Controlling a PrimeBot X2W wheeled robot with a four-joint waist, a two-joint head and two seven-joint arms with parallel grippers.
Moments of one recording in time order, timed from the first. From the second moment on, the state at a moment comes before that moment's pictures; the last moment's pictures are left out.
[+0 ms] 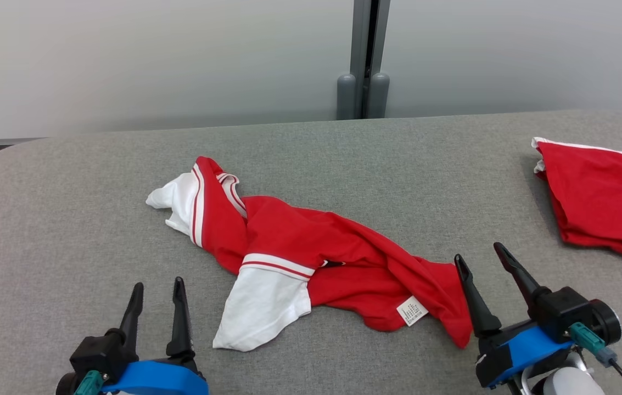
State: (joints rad) left arm -0.02 0.11 -0.17 0.28 -0.38 0.01 -0.26; right arm -0.15 -0.17 0.16 0.29 0.12 0.13 -0.26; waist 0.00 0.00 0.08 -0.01
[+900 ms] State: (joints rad) left arm -0.42 0.13 -0.24 0.74 -0.42 -0.10 -0.08; right arm -0.22 -0.09 0.16 0.34 0.08 0.13 -0.26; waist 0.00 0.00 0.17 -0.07
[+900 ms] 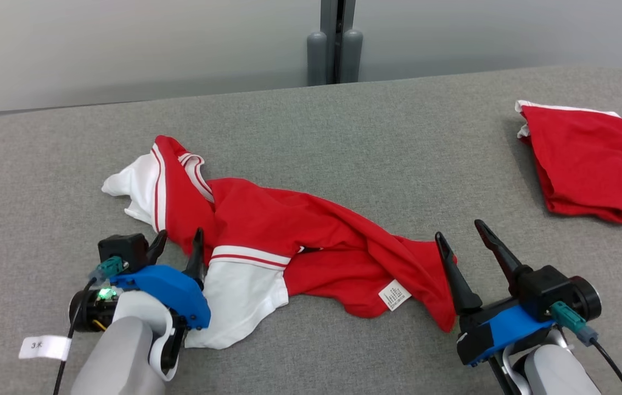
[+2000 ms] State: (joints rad) left arm -0.66 0.19 -0.29 1.07 -0.43 -0.06 -0.20; right arm -0.25 -0.11 0.14 0.30 0.06 0.13 -0.26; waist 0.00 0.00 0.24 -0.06
